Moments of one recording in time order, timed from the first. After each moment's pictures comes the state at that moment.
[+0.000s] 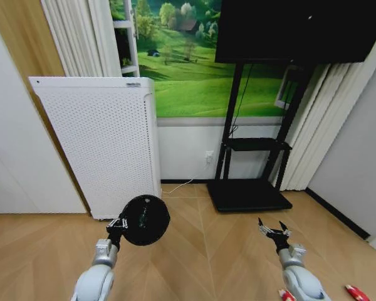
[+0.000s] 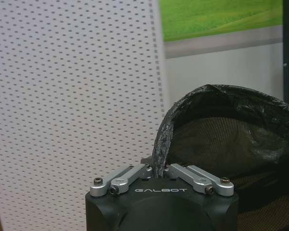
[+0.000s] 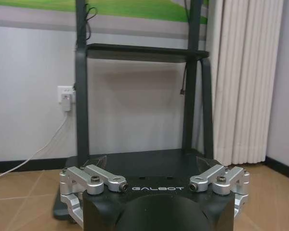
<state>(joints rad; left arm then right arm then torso) 1.42 -1.34 -0.57 -1.99 -0.10 0.16 -0.06 -1.34 1.06 0.65 1.52 0.51 0.14 0.09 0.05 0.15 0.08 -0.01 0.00</state>
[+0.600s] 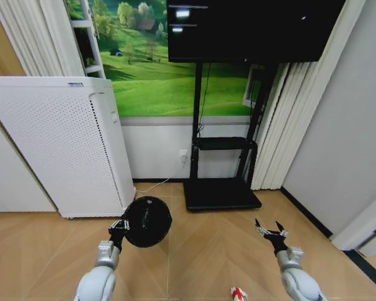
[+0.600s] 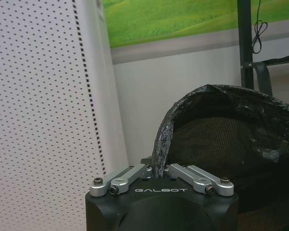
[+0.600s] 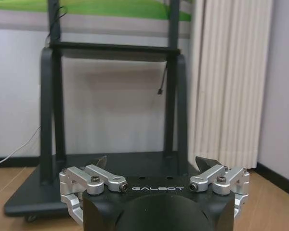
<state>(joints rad) 1.42 -1.34 -0.57 -1.98 -0.10 0.15 -0.05 -1.36 1.05 0.61 1.52 0.50 0.18 0.06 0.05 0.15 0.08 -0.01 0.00</state>
